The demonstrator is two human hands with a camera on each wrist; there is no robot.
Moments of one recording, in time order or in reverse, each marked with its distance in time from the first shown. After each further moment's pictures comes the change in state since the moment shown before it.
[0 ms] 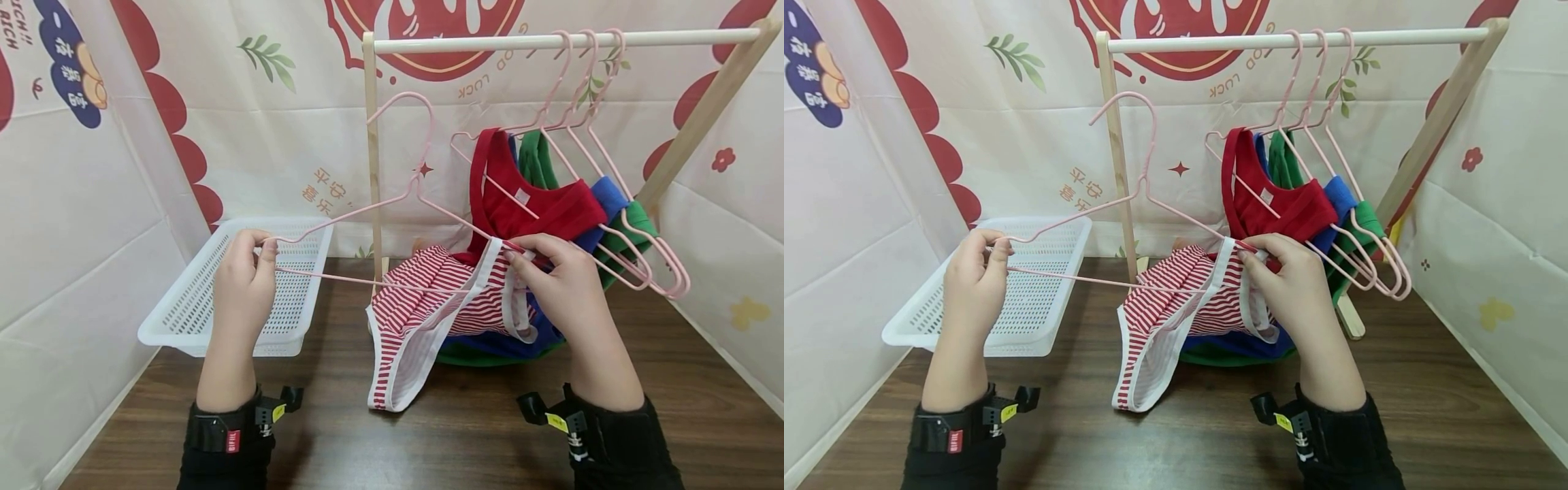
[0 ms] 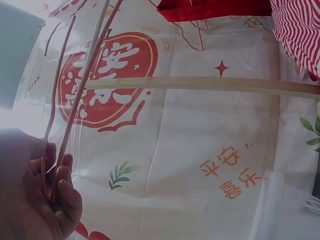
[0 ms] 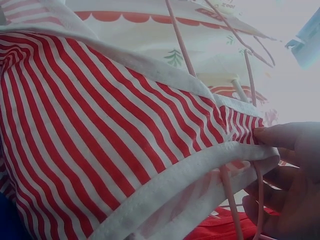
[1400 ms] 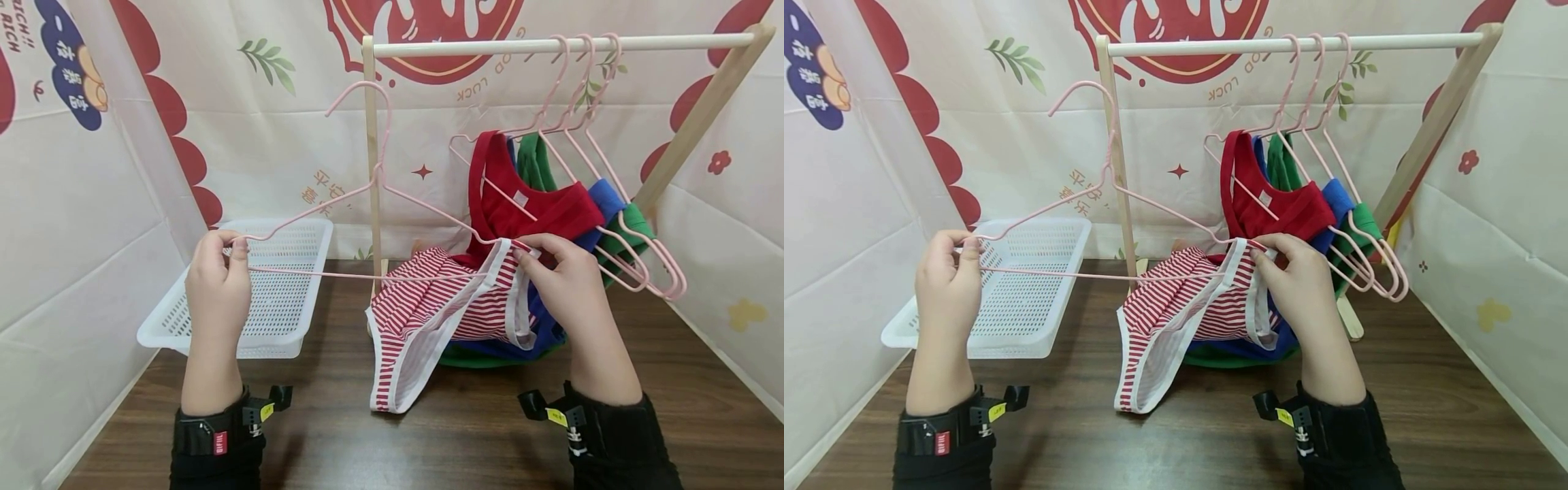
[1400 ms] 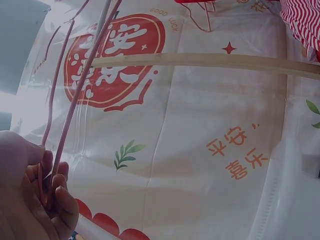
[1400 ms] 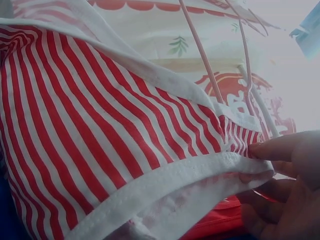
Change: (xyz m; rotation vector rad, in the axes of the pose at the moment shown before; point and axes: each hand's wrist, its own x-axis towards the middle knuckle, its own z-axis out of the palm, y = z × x) left_hand 0.003 -0.008 -0.017 0.010 0.118 -0.095; right_hand 0.005 0.016 0.000 -0.044 -0.009 0.124
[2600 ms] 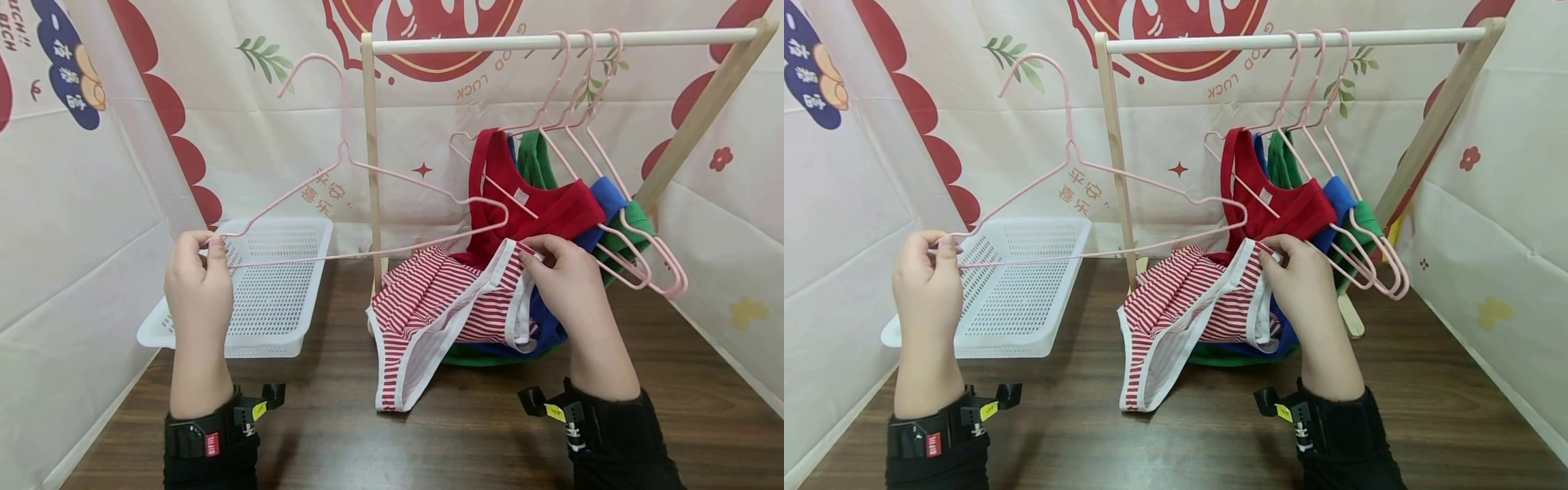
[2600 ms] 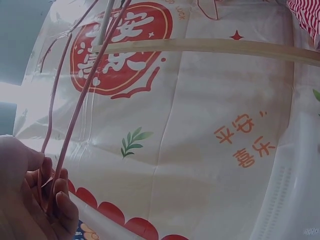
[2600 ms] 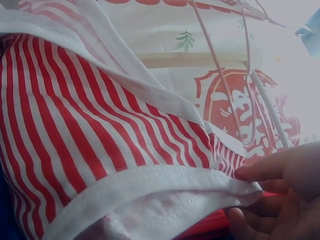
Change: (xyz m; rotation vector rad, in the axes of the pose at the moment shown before) left_hand 0.004 -0.010 -0.009 0.014 0.090 -0.077; right_hand 0.003 0.004 0.001 -0.061 -0.064 0.090
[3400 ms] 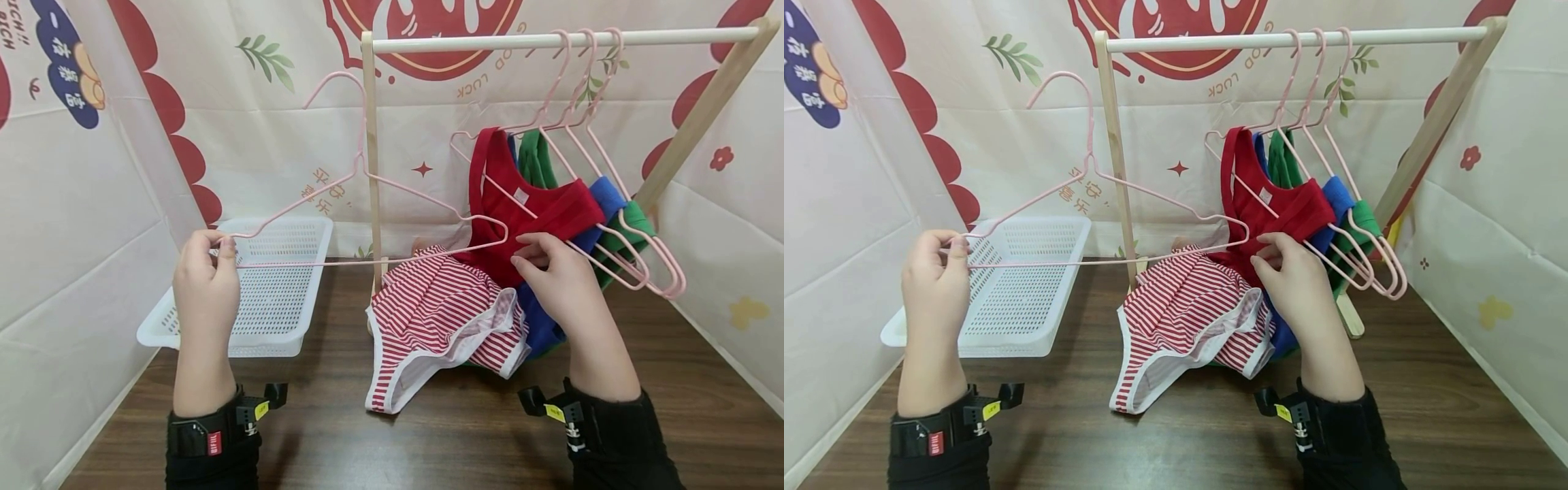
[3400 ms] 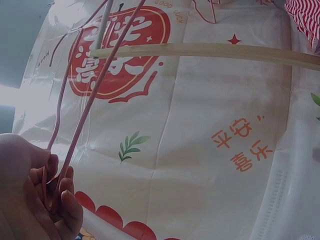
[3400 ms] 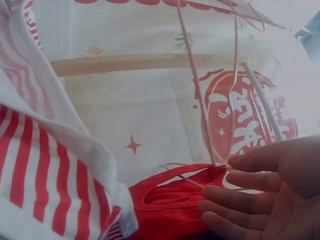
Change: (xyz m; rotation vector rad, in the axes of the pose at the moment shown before) left_hand -0.001 0.002 0.003 0.014 -0.070 0.015; right_hand 0.000 -0.002 0.002 -0.003 -0.065 -0.075
